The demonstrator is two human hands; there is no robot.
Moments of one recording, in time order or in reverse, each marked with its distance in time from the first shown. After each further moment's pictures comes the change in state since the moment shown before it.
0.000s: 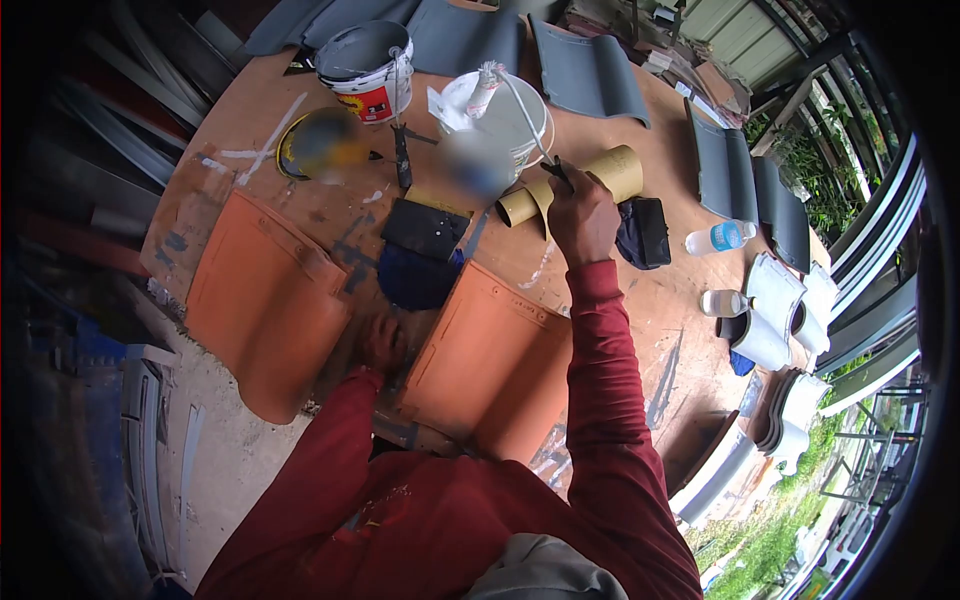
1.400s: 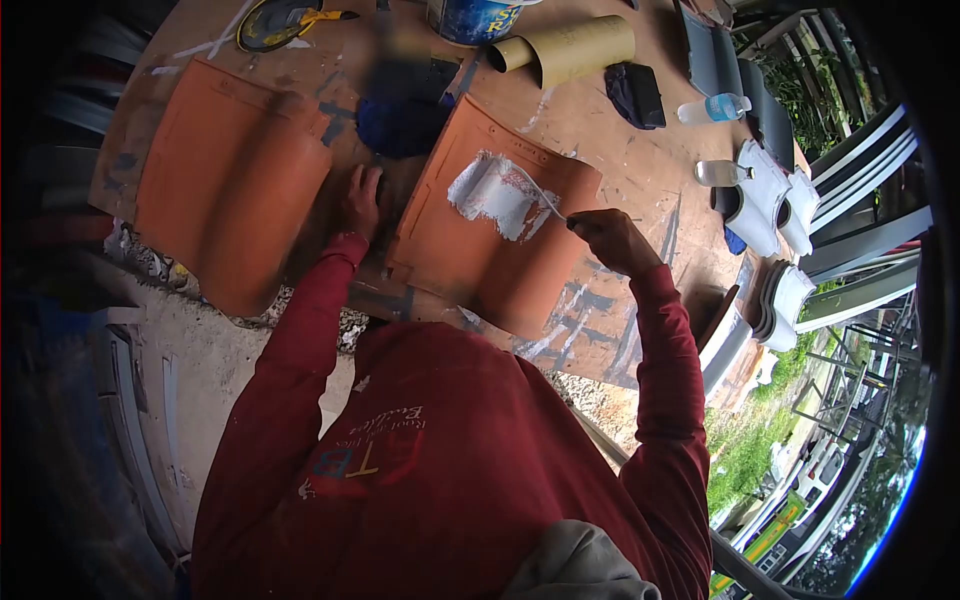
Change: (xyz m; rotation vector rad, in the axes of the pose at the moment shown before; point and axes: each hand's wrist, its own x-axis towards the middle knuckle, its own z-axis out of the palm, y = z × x) left_hand -0.001 -0.019 0.018 -0.075 -0.012 0.005; right_hand -0.230 0.082 -0.103 0.107 -0.888 0.157
